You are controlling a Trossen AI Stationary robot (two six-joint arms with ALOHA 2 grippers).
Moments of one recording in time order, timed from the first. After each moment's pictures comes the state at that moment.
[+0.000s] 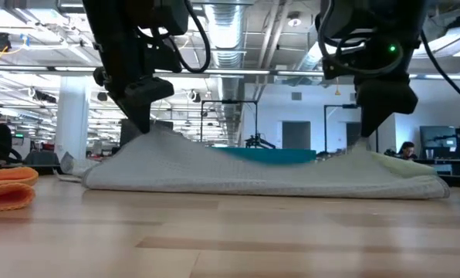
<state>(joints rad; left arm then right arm) -0.17 1.65 1.10 -0.97 -0.64 -0.87 0.26 1.63 1.06 -1.15 0.55 0.65</state>
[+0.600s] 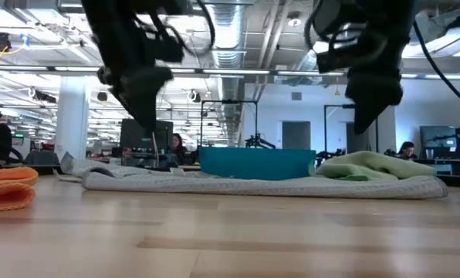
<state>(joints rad) -0.24 1.63 1.10 -0.89 -0.58 -0.80 0.24 1.61 1.09 -1.15 0.54 0.65</state>
